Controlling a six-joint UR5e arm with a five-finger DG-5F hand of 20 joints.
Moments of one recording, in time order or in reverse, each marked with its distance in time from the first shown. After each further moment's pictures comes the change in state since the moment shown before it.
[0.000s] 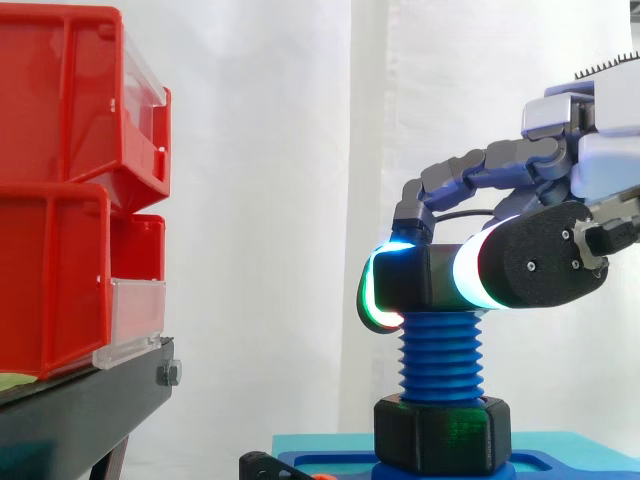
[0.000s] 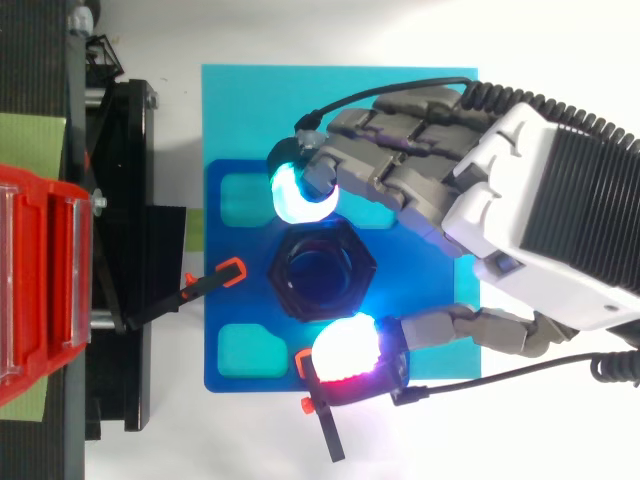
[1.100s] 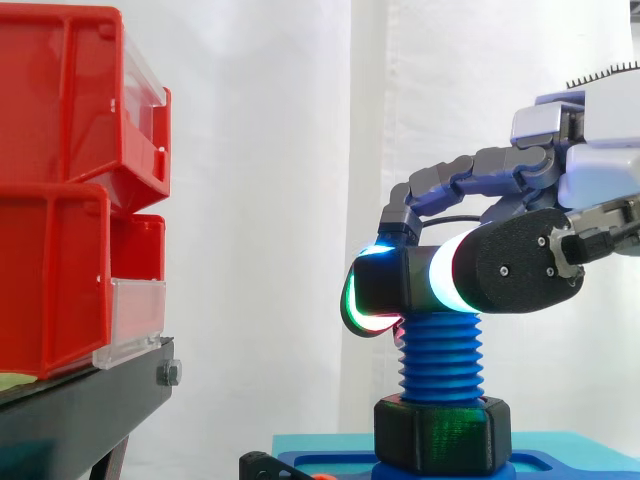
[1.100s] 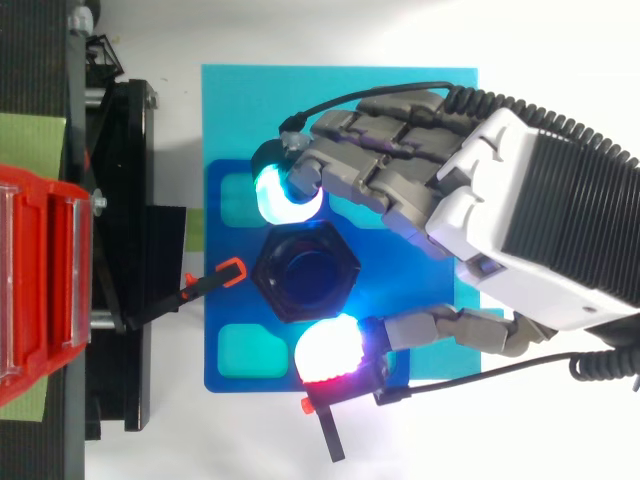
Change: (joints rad) arm -0.001 -0.021 -0.005 0.055 -0.001 -0.020
